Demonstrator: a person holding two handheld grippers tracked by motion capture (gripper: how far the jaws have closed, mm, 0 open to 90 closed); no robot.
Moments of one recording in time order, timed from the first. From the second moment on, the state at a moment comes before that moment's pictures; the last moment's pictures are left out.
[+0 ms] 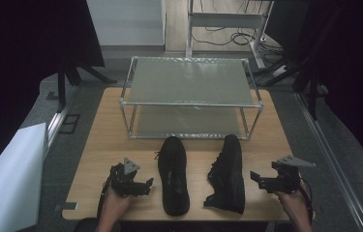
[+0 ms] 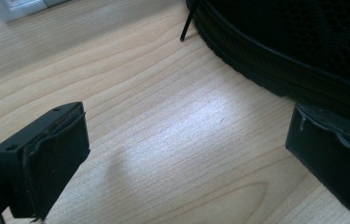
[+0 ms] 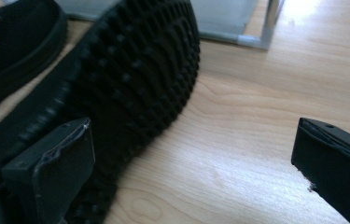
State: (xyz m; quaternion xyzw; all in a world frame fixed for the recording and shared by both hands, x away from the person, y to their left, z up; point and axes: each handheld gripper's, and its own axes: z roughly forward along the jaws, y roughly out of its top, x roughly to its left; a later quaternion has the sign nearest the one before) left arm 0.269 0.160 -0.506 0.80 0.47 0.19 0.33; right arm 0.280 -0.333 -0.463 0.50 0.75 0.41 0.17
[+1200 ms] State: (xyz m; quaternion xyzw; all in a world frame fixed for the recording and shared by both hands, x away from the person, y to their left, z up) left arm 0.270 0.159 -0.510 0.80 0.47 0.18 0.31; right arm 0.291 -0.300 -0.446 0.50 0.76 0.38 0.18
